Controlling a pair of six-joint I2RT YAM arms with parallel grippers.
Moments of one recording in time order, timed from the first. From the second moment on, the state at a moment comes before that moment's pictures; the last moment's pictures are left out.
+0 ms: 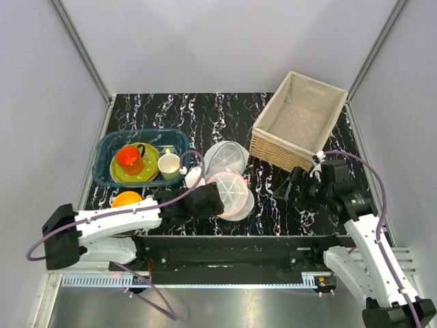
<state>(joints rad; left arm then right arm) -1.15 1.15 0.78 -0.59 -0.42 -1.21 0.22 0.72 0.78 -0.90 -0.38 0.65</state>
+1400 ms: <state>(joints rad) -0.88 1.36 1.17 -0.56 0.20 -0.53 0.22 0.67 0.74 -0.87 -0.51 0.63</state>
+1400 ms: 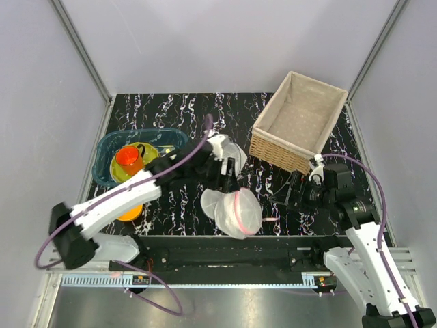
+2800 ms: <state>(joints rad) -1.01 1.11 0.72 -0.43 -0.23 -1.01 0.46 0.78 0.54 -0.45 -0.57 0.80</state>
